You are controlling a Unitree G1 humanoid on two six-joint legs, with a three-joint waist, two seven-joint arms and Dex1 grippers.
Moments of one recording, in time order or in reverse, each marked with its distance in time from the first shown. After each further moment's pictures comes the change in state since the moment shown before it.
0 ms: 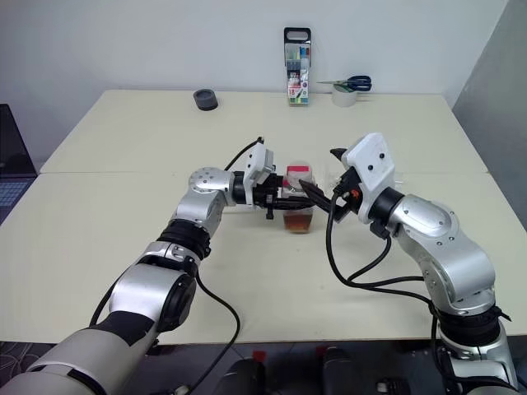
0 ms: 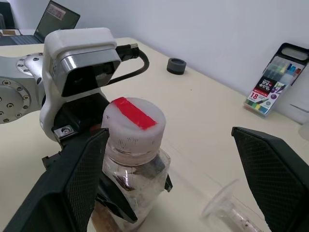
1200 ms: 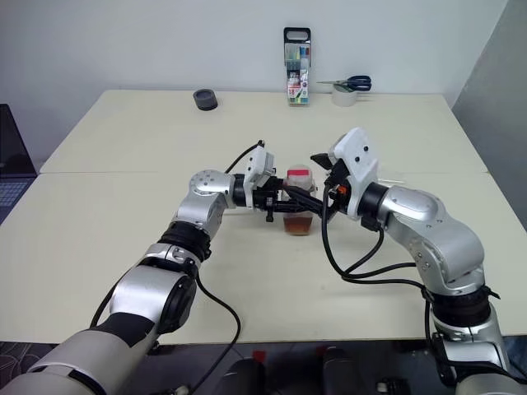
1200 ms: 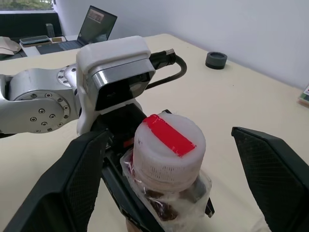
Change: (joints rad) left arm 0.014 -0.004 -0.002 0.000 0.000 -0.002 -0.009; right arm -0.108 0.032 0.047 0.142 0.101 0.038 0.091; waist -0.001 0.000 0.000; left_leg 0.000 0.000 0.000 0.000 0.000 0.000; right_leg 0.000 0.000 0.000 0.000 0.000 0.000
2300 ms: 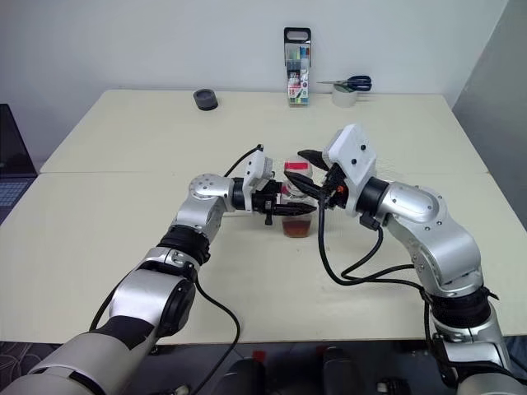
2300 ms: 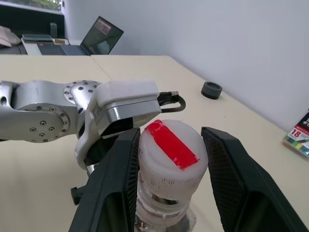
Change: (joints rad) left arm 0.025 0.005 -0.002 -0.019 0.001 0.000 0.020; right arm 0.031 -0.017 -0.014 -0.073 -0.064 -0.115 0.042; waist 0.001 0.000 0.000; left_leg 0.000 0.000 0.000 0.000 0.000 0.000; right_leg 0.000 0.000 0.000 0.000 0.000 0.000
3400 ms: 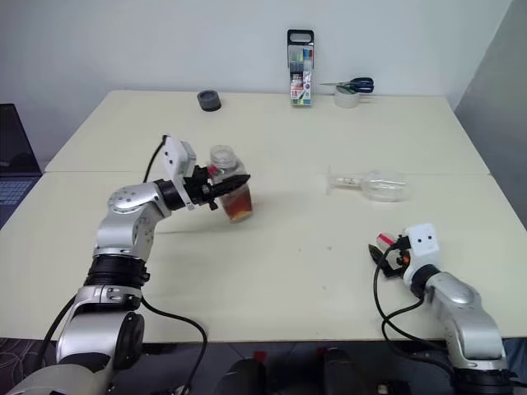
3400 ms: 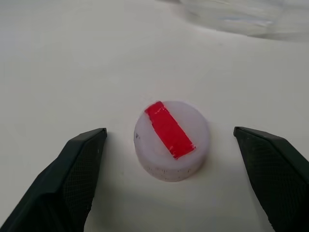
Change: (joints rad) left arm 0.301 0.284 0.186 -0.479 -0.085 0.288 0.439; right arm 0.583 -0.017 -0.240 0.222 -0.149 -0.126 -0.130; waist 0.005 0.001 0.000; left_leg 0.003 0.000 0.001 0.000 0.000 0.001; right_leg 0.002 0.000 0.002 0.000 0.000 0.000
